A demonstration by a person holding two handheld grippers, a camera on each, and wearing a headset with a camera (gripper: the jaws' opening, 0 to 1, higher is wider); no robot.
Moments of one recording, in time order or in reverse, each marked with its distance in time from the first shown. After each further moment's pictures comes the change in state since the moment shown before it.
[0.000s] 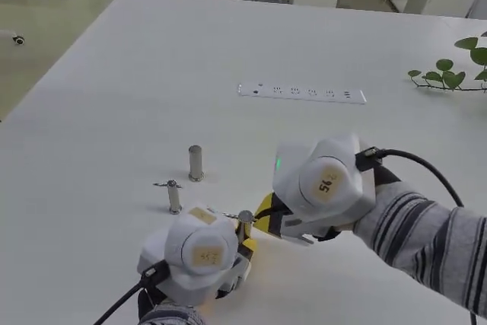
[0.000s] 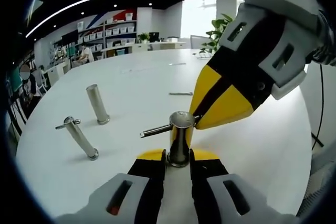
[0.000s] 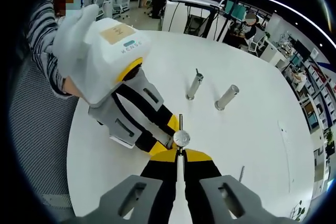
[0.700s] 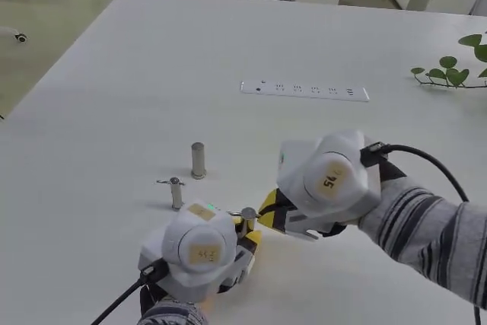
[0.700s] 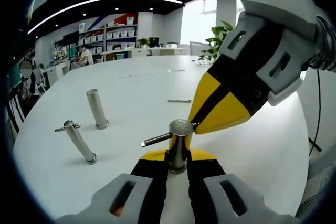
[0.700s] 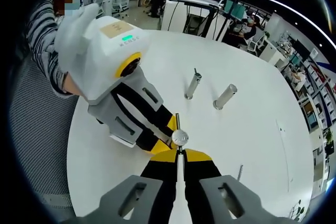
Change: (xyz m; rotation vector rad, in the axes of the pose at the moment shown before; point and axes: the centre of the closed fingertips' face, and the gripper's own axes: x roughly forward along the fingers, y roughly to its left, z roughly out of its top) left arm 0.000 -0.003 0.010 -0.025 -0.060 -0.024; right arm -0.003 -0.004 -0.001 0.004 0.006 -0.004
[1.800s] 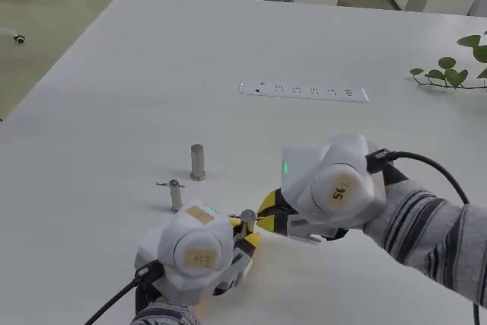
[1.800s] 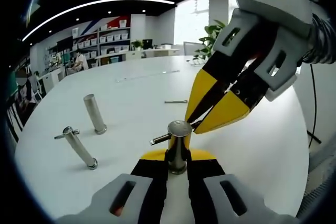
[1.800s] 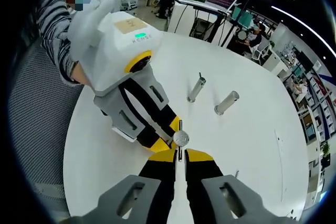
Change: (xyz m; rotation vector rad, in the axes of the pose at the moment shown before) left arm -0.001 -0.001 0.001 0.051 -0.005 -0.033; right arm -0.004 0.001 0.003 -0.085 -0.026 0.003
